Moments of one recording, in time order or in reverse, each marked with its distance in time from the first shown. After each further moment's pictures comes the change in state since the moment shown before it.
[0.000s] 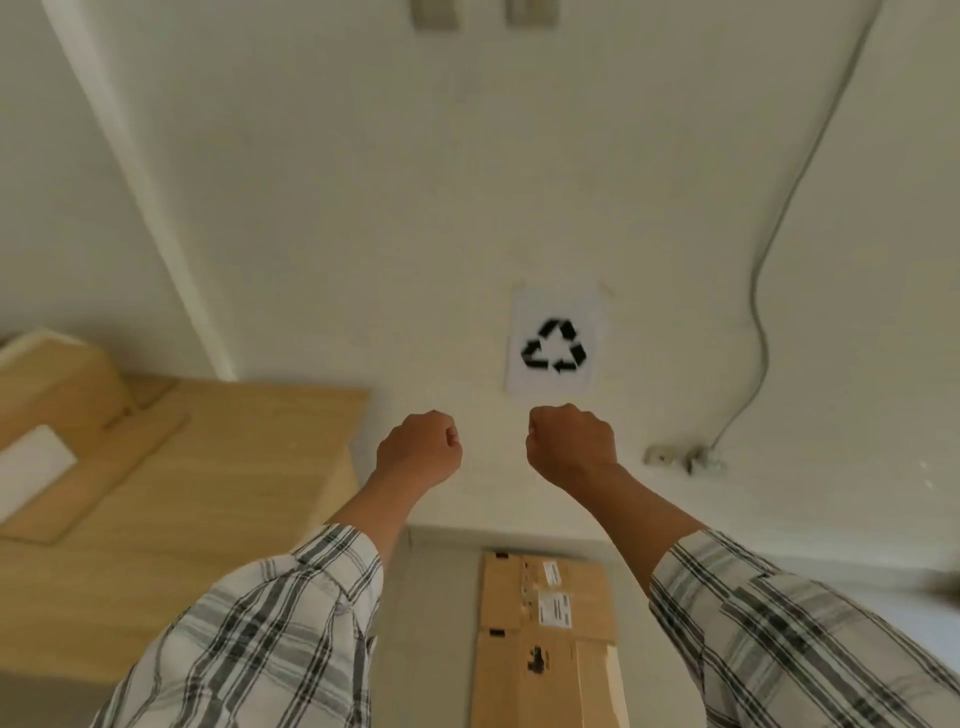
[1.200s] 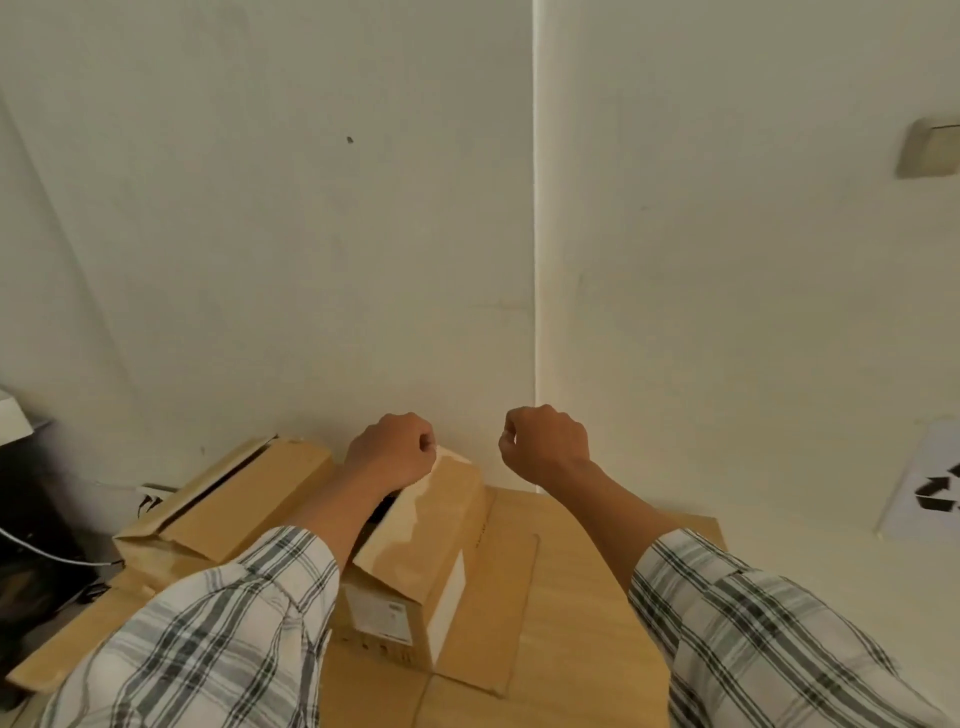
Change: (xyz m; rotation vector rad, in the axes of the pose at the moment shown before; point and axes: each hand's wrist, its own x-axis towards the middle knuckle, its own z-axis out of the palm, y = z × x) left_hand 0.079 -0.595 -0.439 0.175 0.178 -0.031; right_hand 0.180 -0.715 -0.033 0.184 0.155 -0.217
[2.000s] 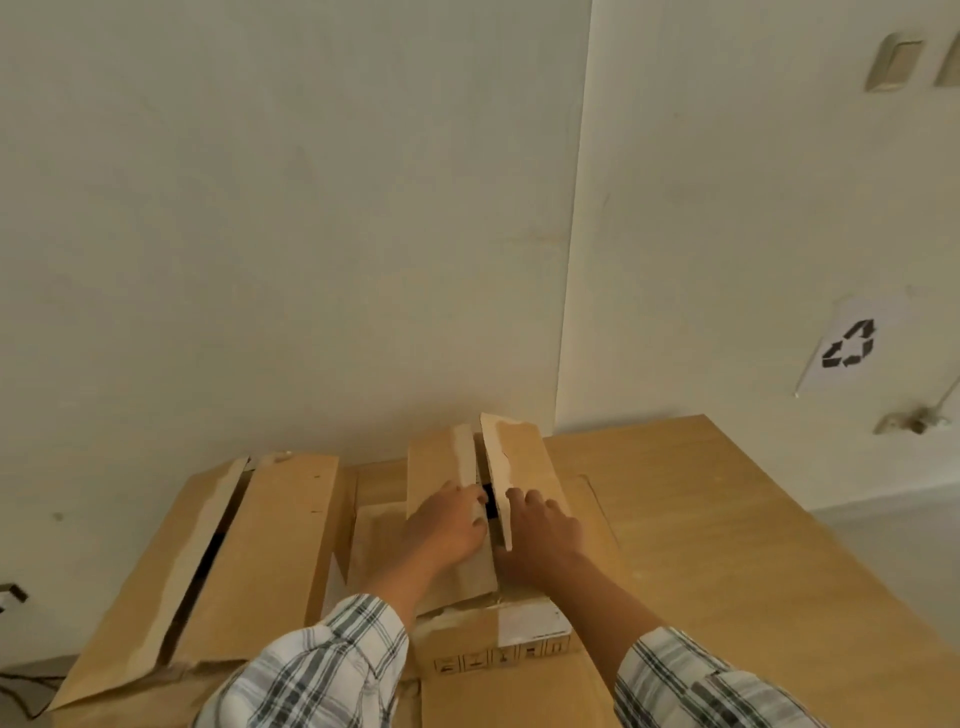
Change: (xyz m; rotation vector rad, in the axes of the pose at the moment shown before) left_hand 0.084 -0.219 0.128 -0.148 -0.438 0.436; right_hand 0.012 -0.200 0.231 -0.134 -0.378 0.502
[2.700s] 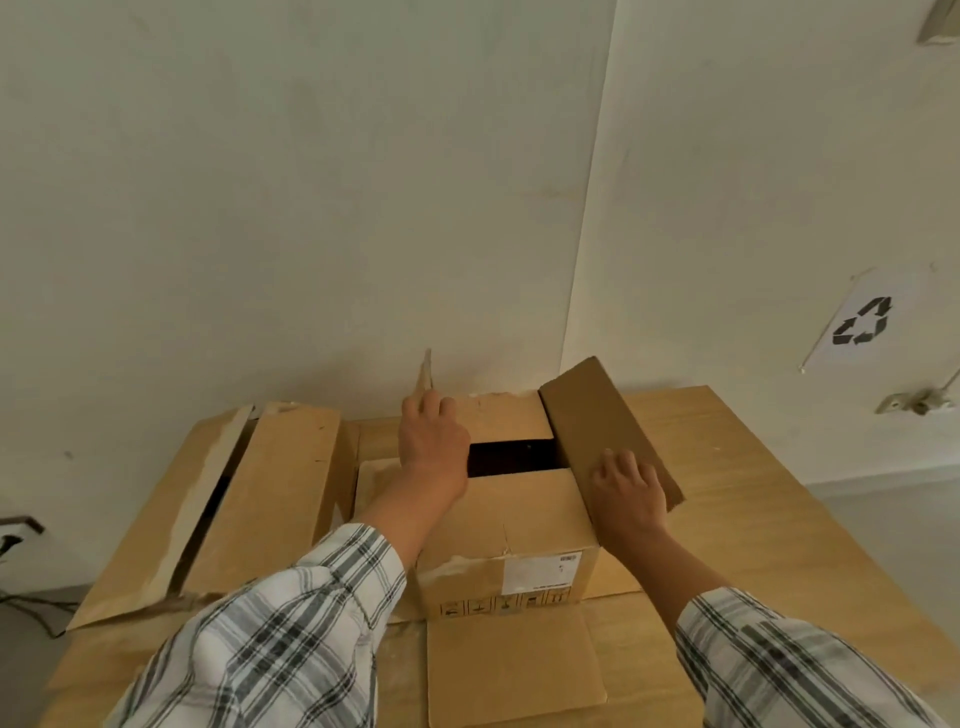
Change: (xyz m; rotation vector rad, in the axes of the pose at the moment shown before) left_hand -0.016 0.029 -0.047 0.844 0.104 -0.106; right_hand -0.016 0.089 0.000 -0.459 0.067 0.065
